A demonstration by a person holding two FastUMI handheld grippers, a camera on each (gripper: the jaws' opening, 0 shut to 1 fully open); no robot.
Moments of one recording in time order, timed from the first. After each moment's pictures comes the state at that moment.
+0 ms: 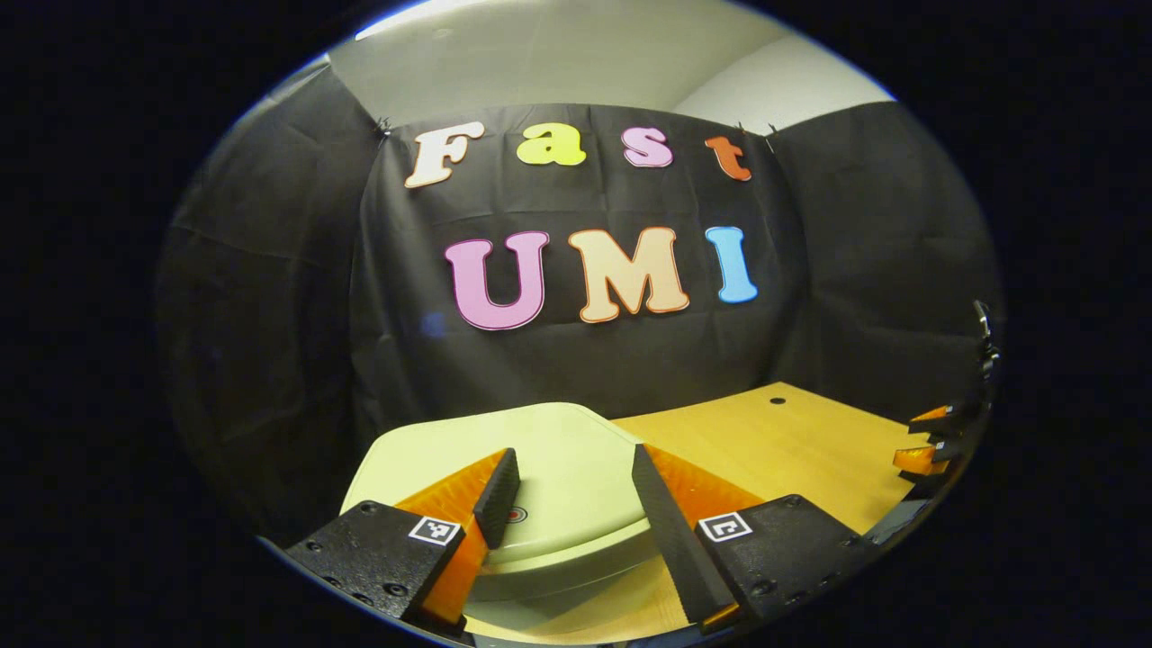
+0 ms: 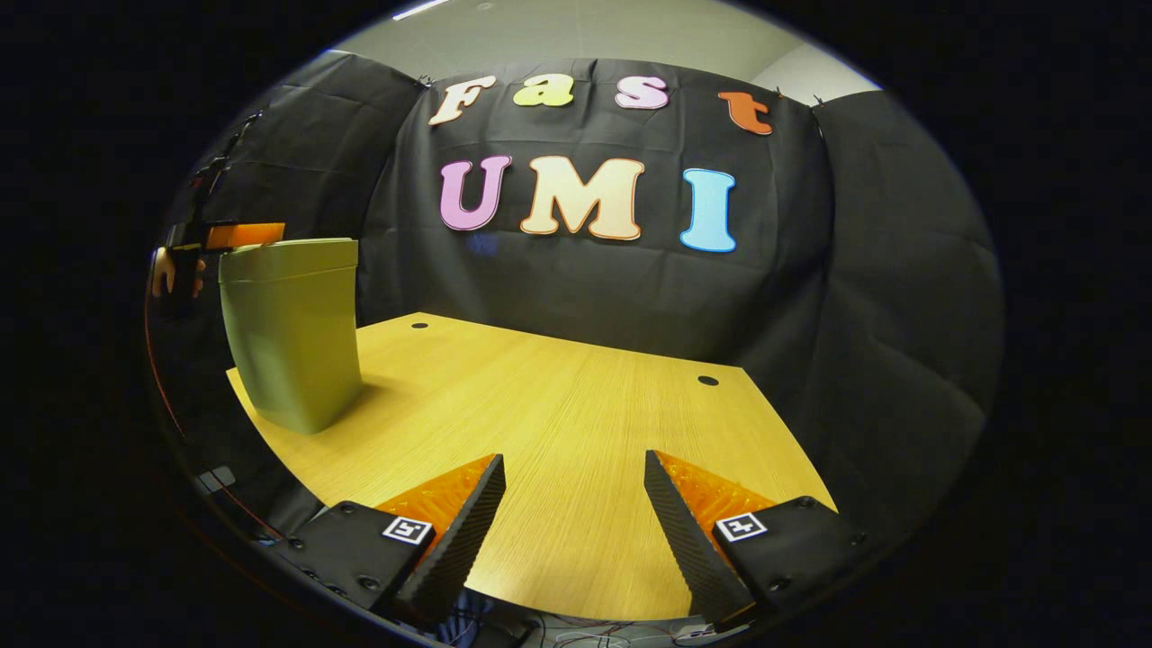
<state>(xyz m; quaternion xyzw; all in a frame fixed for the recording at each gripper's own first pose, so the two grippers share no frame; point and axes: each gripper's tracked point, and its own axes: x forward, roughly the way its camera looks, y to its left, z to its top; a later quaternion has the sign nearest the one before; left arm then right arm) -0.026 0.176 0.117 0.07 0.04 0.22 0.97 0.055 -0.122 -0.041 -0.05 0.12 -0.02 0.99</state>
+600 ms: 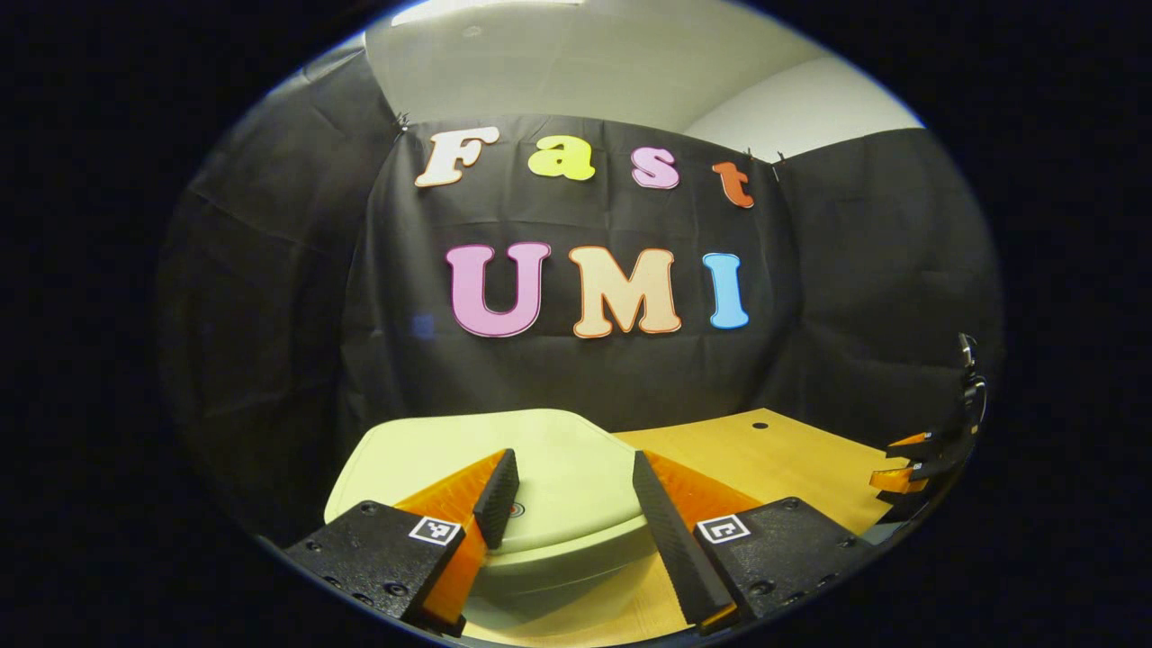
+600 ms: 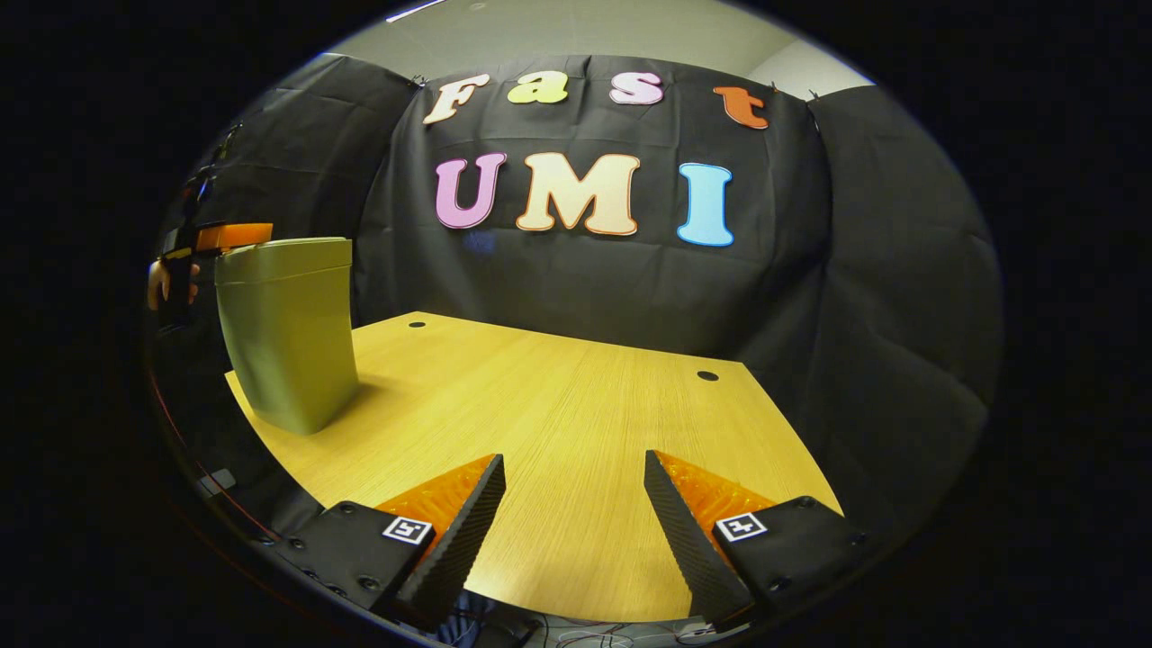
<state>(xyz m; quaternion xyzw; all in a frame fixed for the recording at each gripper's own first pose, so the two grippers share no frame) -0.028 0.175 0.119 0.05 0.02 0.21 0.98 0.060 -0.126 -0.046 -0.04 0.13 -0.02 0.99</state>
